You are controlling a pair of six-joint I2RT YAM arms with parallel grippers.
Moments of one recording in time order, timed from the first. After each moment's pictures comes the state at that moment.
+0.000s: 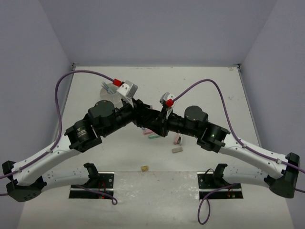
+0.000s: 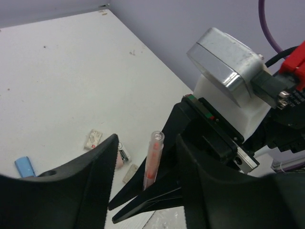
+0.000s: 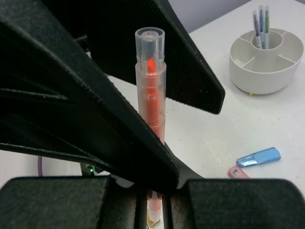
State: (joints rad) left arm -1.01 0.97 1.16 -0.30 -0.11 -0.44; right arm 1.03 1.06 0.96 -0.03 -0.20 0.27
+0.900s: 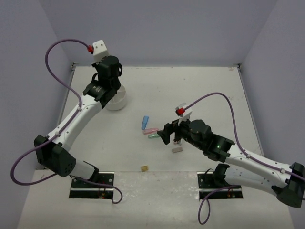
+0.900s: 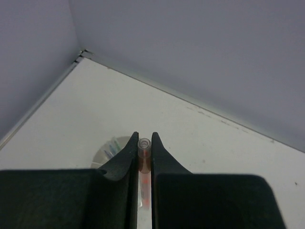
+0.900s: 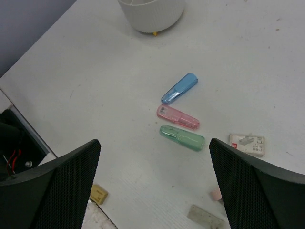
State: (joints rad) left arm -0.48 1.44 1.43 -0.23 -0.83 -0.36; right arm 1.00 0.89 0.67 -0.11 0.19 0.34
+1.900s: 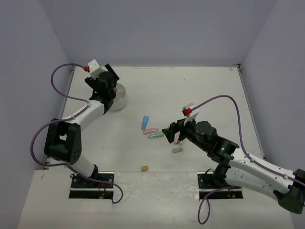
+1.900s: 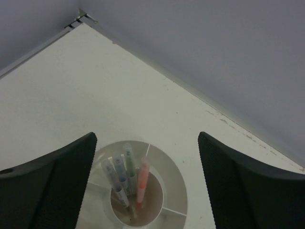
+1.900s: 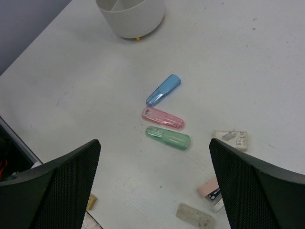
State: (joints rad) left arm -0.27 1.59 1.03 0.32 -0.71 -0.48; right arm 0.95 0.79 0.61 -0.10 0.22 0.34
